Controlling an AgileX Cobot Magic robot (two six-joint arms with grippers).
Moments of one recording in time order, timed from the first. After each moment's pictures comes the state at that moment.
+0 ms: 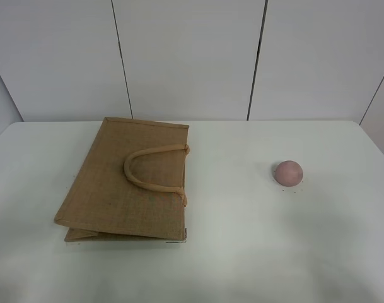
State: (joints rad) left arm 0.00 0.00 -0.49 -0.03 1.06 0.03; right arm 0.01 0.00 -0.49 0.01 1.03 -0.02
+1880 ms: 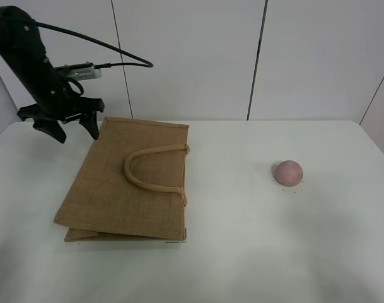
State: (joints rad) left arm -0.15 1.93 -1.61 -0.03 1.01 -0.16; right arm 0.01 0.00 -0.49 0.01 1.03 -0.02
